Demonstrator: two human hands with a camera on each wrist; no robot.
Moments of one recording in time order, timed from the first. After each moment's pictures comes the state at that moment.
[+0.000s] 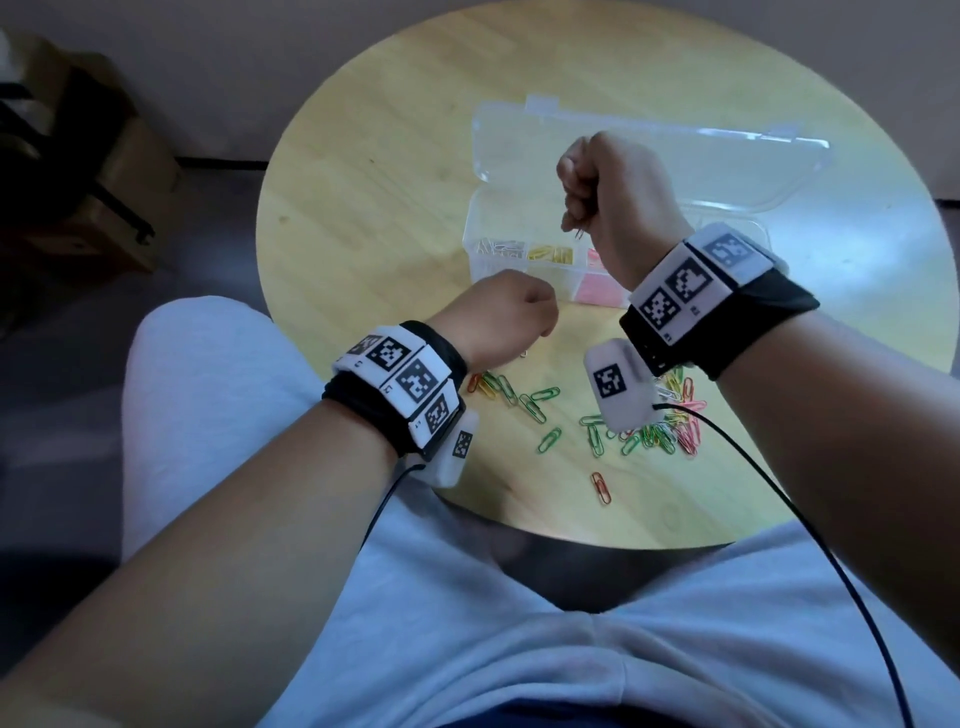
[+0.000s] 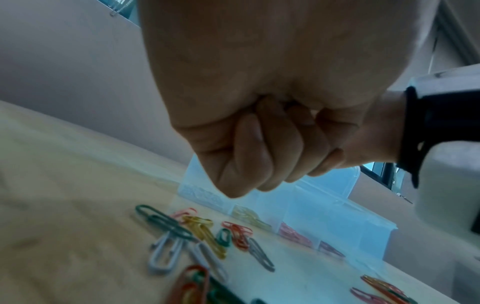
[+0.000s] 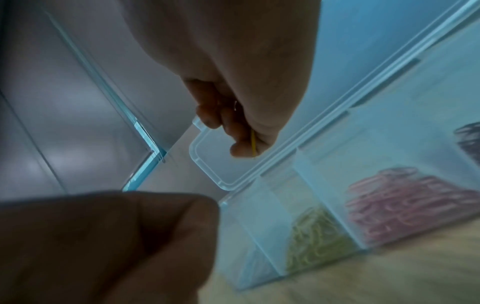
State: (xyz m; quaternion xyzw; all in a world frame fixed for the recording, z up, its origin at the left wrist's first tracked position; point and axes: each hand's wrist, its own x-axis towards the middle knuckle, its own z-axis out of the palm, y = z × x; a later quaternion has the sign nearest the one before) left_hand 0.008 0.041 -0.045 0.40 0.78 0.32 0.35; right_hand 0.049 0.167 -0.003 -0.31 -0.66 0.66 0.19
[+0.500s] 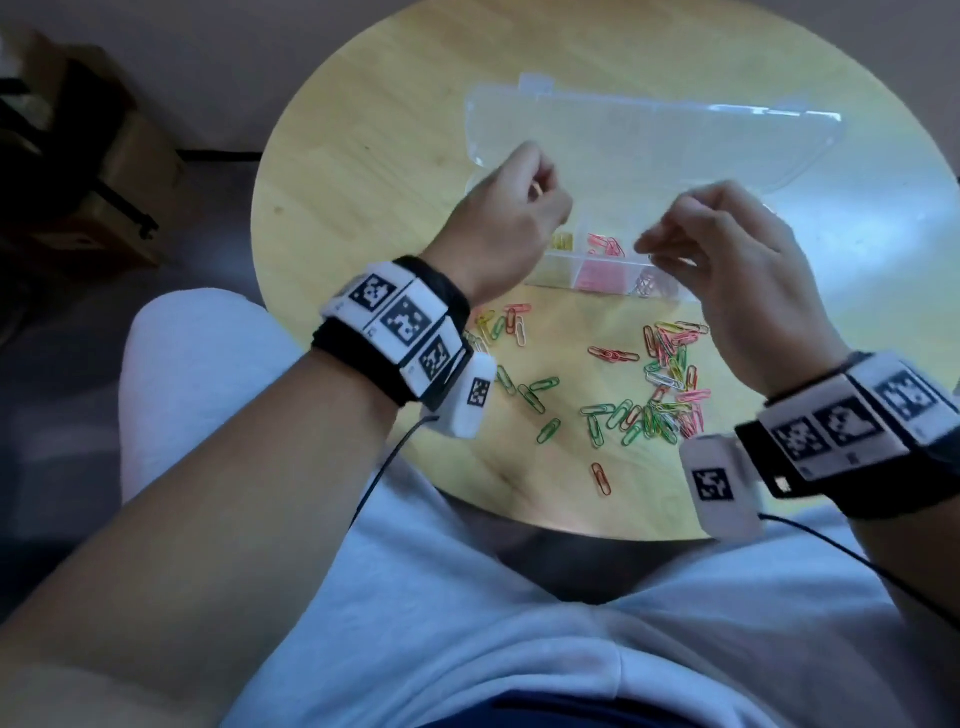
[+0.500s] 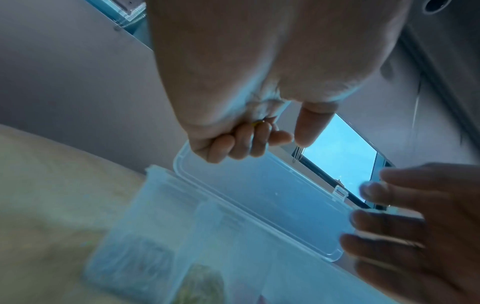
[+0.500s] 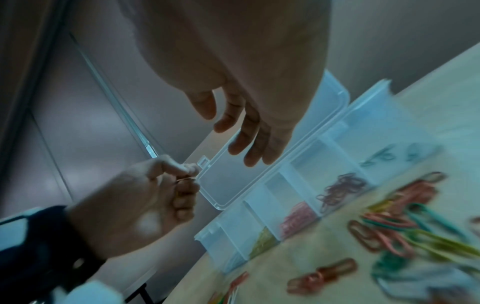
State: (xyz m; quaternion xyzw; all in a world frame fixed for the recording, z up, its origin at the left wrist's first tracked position) left_hand -0.003 0.063 -0.011 0.38 0.77 0.46 0.24; right_hand 0.150 0.179 -0.020 -0.29 -0.66 0.65 0.24
